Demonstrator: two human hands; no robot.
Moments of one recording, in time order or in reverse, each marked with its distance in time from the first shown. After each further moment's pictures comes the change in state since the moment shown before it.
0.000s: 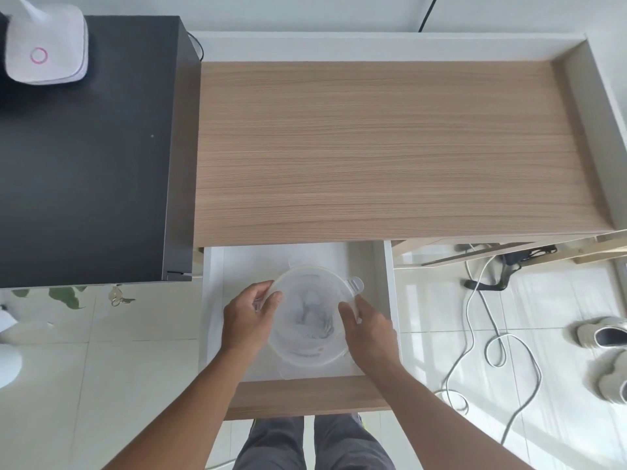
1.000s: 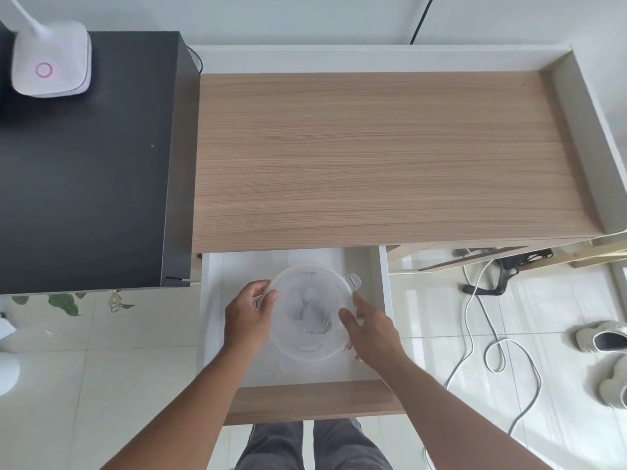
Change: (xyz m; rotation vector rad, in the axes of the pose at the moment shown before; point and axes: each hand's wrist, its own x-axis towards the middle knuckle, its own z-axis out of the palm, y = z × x) left_hand 0.009 0.005 0.008 0.058 0.053 -0.017; right_hand 0.005 -0.006 -0.025 0.030 -0.164 0.076
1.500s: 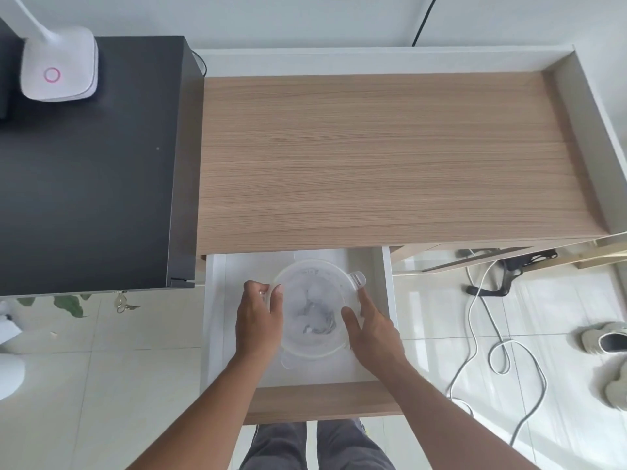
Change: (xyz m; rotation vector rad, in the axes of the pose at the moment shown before) left_hand -0.005 0.004 0.016 0.162 0.123 0.062; right_hand -0.006 0.000 0.007 -0.093 0.112 -0.171
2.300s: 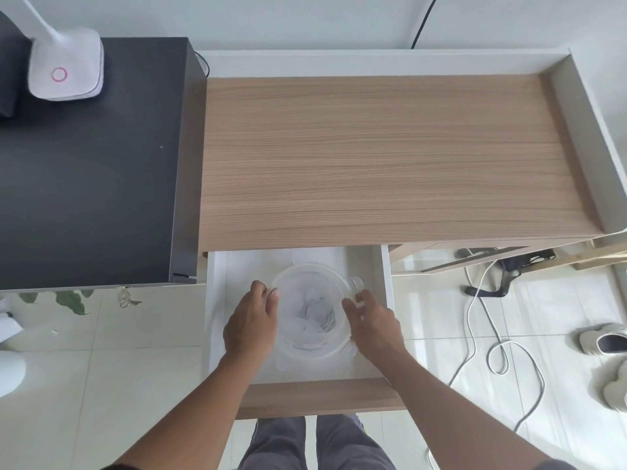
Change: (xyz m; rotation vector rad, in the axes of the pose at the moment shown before) left_hand -0.002 -0.009 -0.014 0.389 -0.076 0.063; right_hand 0.014 0.001 -0.001 0.010 -0.006 0.114
